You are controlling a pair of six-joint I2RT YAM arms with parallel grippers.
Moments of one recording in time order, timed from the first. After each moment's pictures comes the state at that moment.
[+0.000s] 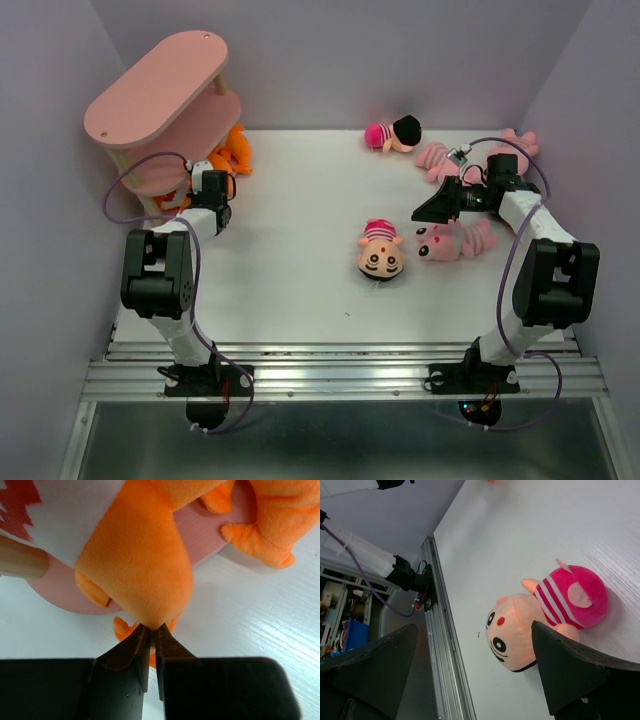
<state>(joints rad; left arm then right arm) -0.07 1.74 1.00 0.00 -0.54 -0.28 -0.12 1.65 1.21 -0.60 -1.38 -0.21</state>
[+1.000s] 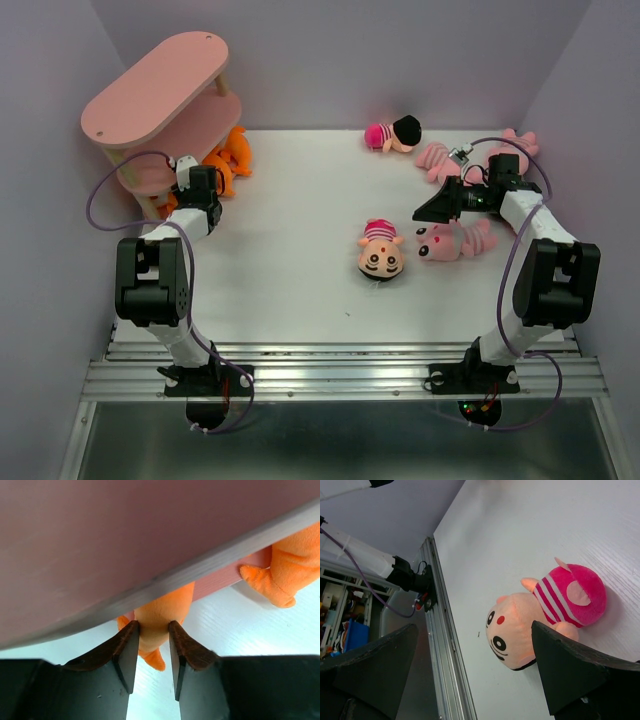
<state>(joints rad) -0.02 1.68 1.00 0.00 -0.57 -0.31 -0.13 1.65 1.22 -0.62 -1.38 -0.22</state>
